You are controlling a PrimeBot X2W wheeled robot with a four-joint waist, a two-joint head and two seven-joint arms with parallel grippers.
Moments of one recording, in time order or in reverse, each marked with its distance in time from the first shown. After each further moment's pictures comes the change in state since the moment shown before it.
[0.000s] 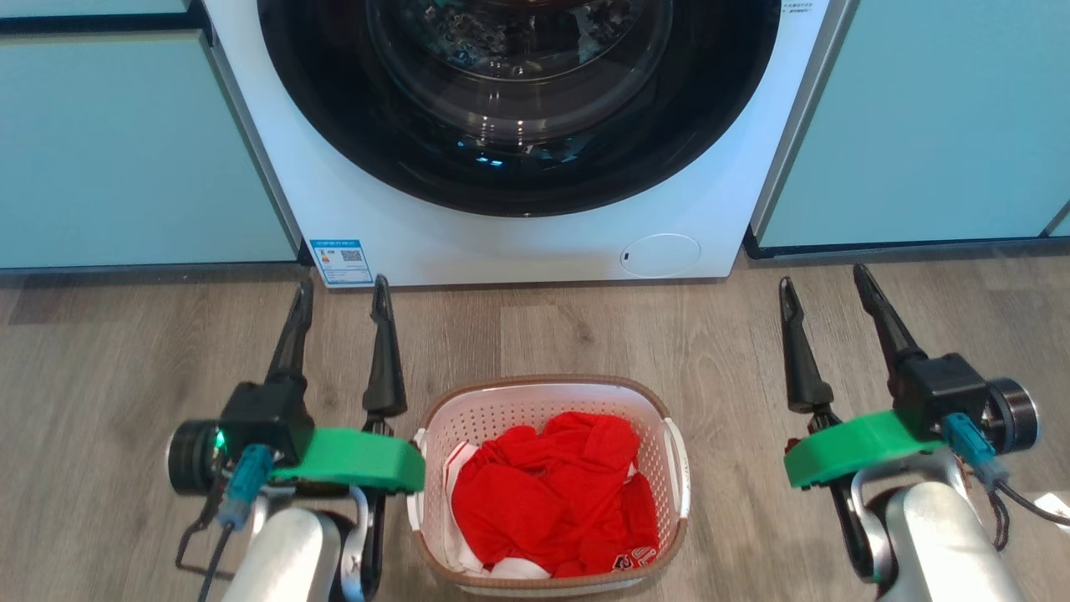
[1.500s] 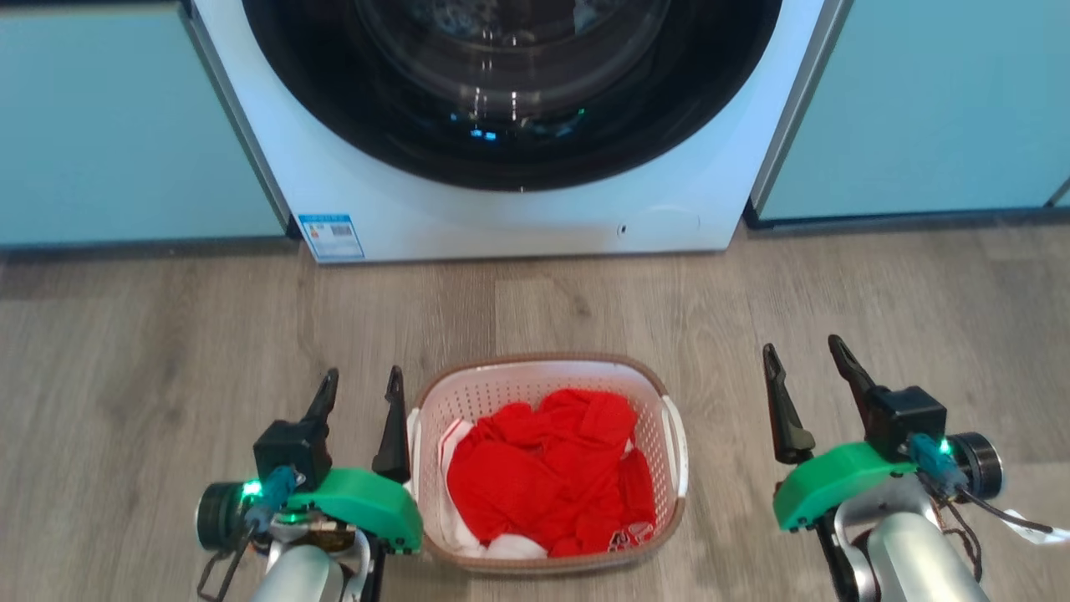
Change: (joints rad) left arm 0.011 -0.001 -0.007 0.290 -0.063 -0.085 0.000; right arm 0.008 0.002 0.017 0.211 0.063 0.000 0.000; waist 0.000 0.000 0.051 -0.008
